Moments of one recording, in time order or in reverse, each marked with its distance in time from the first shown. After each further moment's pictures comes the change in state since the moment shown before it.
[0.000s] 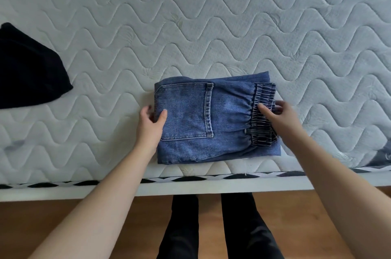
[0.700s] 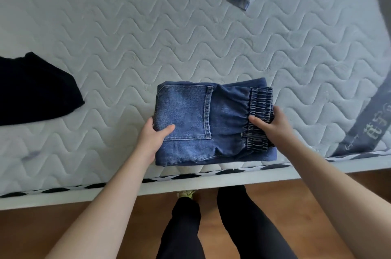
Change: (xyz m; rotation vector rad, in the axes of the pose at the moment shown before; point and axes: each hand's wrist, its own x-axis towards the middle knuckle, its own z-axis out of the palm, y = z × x) left_hand -0.063 0.054 -0.028 -0.230 -0.233 -0.018; right_hand -0.072 -0.023 -0.047 0.031 0.014 -0.193
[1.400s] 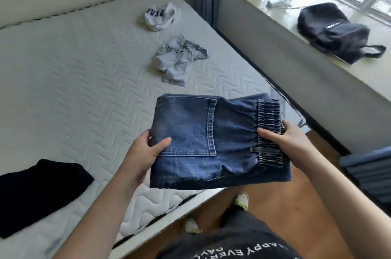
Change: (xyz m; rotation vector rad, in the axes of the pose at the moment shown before) left_hand -0.219 0.222 -0.047 0.165 -0.467 0.412; right_hand -0.299 -0.149 -0.143 0.284 0.352 -0.082
